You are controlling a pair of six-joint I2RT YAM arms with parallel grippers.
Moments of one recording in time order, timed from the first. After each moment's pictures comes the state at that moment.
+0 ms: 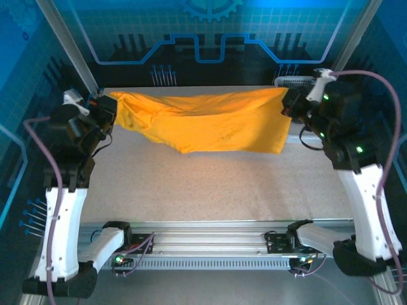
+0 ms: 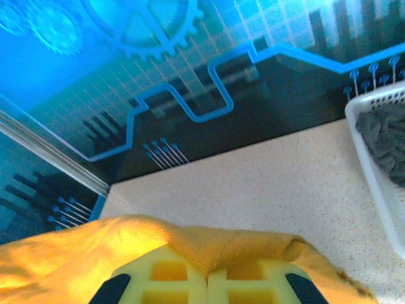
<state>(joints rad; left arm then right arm) 0.01 0.89 1.35 -0.55 0.09 -1.13 0.27 1.08 1.67 -0.87 0.02 0.54</state>
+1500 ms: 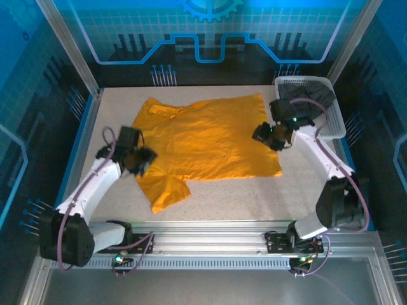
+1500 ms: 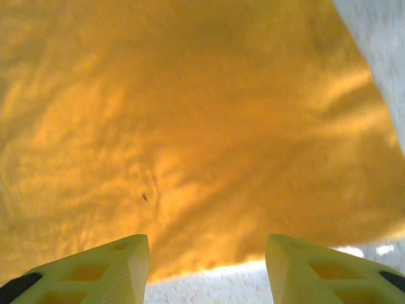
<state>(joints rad) -0.17 1.17 0.81 -0.83 0.15 -1.12 0.22 1.47 1.22 -0.88 -0.13 0.72</state>
